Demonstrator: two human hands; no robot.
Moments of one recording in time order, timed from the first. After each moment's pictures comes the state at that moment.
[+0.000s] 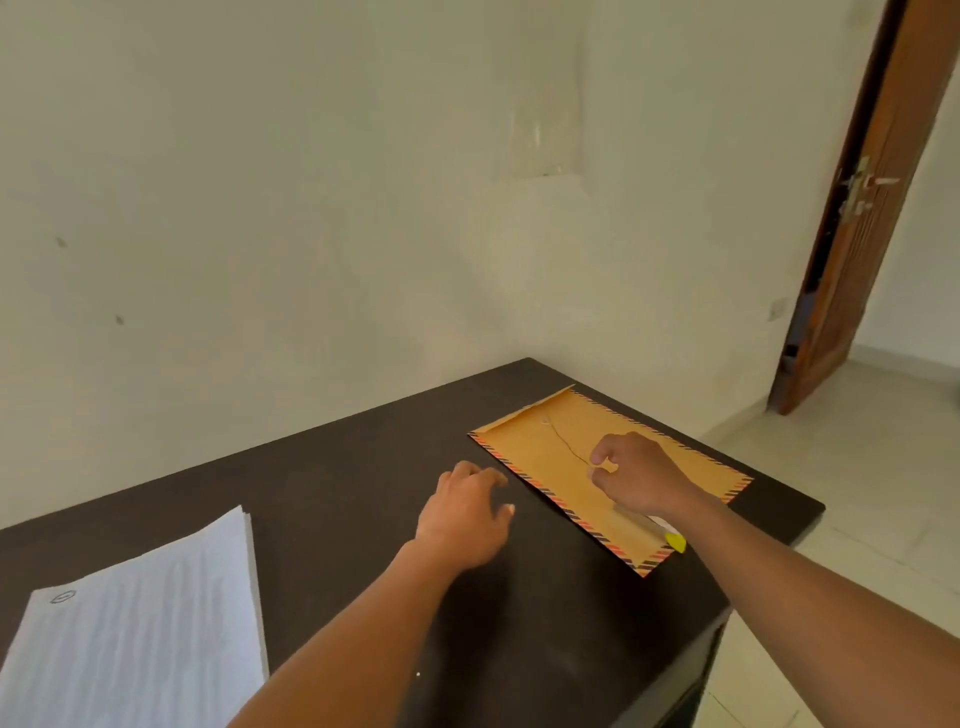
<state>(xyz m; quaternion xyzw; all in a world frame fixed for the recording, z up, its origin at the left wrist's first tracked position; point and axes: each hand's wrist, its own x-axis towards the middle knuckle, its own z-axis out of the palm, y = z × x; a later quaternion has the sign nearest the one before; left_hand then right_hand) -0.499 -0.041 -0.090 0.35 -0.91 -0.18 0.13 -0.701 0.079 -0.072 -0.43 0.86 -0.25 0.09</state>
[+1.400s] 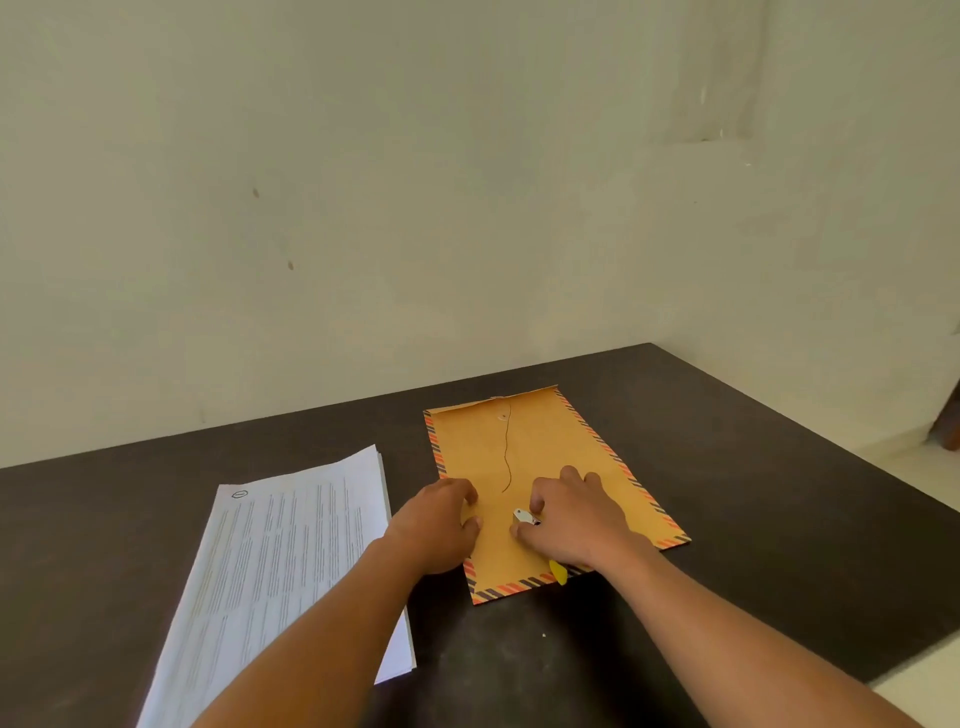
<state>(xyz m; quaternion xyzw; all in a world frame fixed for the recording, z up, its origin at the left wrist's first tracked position) -0.351 -0.100 -0.122 0.47 -0.86 -0.18 0.07 -0.519 -0.021 -0.107 -0.57 0.81 -0.08 0.12</state>
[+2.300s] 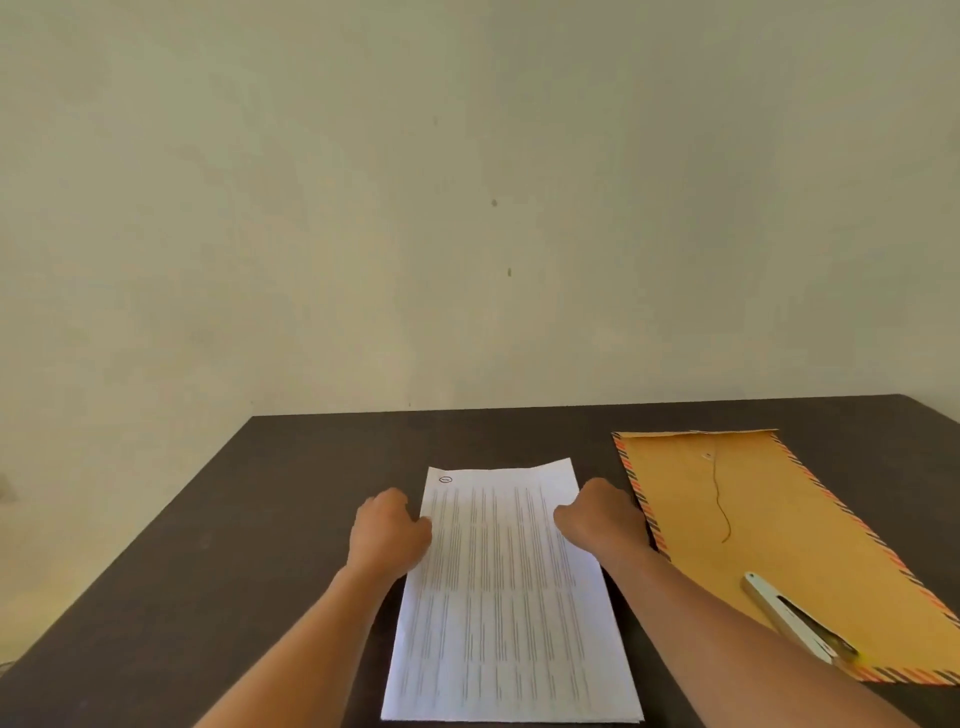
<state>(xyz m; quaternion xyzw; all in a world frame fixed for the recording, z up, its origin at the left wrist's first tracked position) -0.109 -0.147 -0.119 0.75 -0.60 -0.20 0.22 -0.346 -0.139 -0.115 -0.52 0.81 -0.20 0.18</state>
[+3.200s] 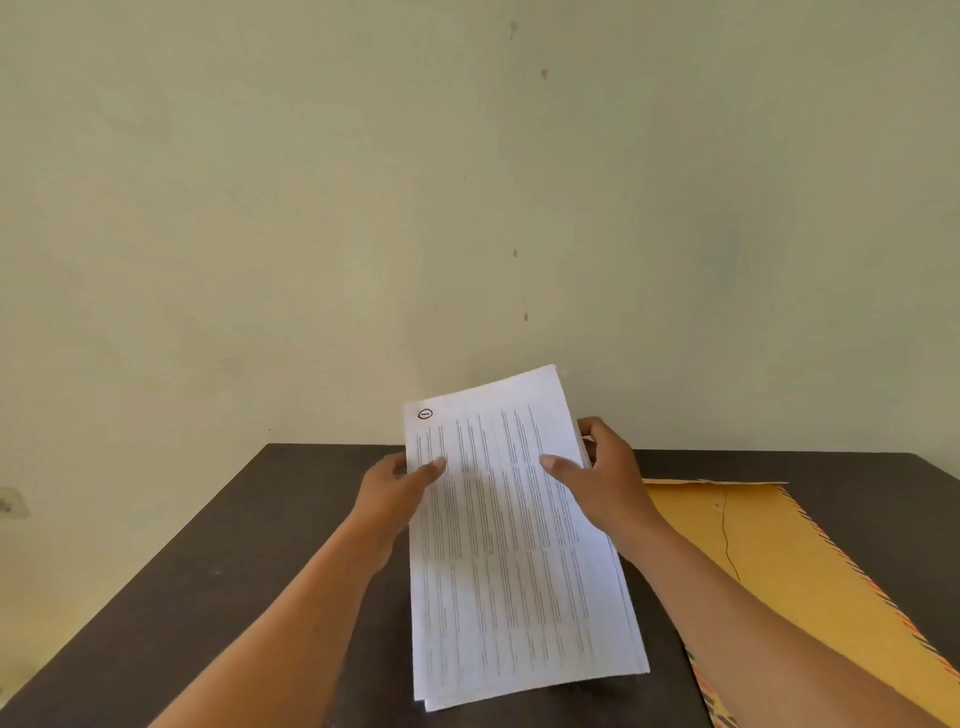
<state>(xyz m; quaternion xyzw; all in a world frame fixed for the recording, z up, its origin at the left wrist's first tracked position) -0.099 -0.153 -0.043 0.56 -0.46 -0.47 0.50 -0.339 -0.124 -0.018 -0.58 0.54 -0.52 0.31</state>
